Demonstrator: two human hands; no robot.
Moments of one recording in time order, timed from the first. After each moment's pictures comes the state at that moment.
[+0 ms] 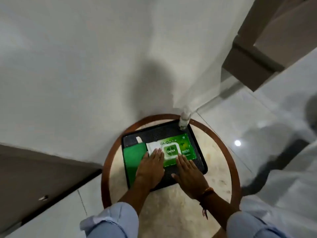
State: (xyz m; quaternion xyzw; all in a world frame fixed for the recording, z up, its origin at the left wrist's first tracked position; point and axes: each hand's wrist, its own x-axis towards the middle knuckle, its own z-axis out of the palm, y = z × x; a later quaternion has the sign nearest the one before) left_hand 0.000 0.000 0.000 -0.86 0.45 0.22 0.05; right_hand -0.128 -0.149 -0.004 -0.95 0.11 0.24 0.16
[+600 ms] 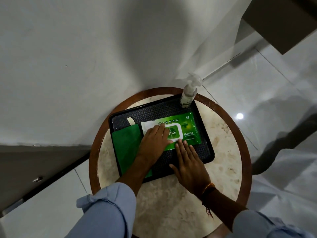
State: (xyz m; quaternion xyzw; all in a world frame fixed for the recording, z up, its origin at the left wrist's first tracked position) left_hand 0.031 -0.045 -0.074 -0.87 0.48 0.09 0.05; right_hand -0.138 -0.146 -0.072 -0.98 0.10 0.14 0.08
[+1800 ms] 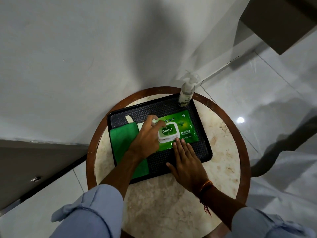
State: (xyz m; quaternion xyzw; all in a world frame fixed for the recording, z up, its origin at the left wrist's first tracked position) left_hand 0.043 -0.033 -0.060 -0.86 0.40 0.18 -0.27; right_hand -0.139 -0.149 -0.081 -0.99 0.08 0.11 0.07
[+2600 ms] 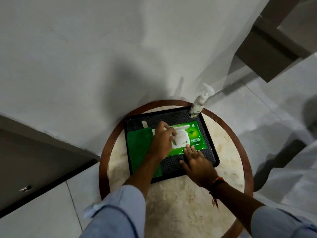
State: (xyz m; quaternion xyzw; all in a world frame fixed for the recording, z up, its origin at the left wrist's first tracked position) left_hand 0.036 -0.026 -0.048 -0.85 0.31 0.16 -0.39; right_hand -0.118 -0.145 -0.055 -0.96 0.13 0.20 0.13
